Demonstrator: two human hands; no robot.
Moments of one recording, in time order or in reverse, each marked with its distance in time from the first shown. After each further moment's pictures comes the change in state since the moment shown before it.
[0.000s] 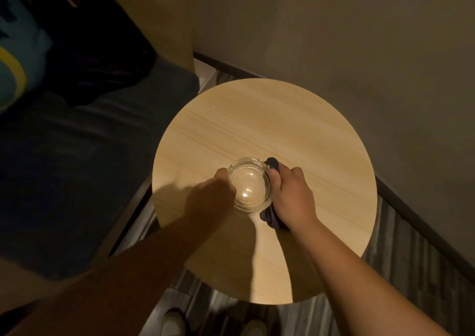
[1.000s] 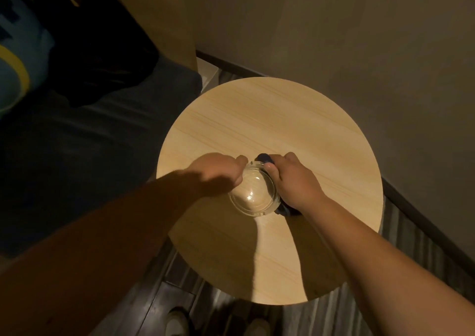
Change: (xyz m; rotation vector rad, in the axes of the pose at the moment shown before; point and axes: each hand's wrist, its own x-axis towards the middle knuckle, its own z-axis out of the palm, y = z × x) left_hand 0.059 -0.016 -0.032 0.134 -0.405 0.391; right_hand 0.031 -0.004 -0.013 -0.159 -0.176 -0.217
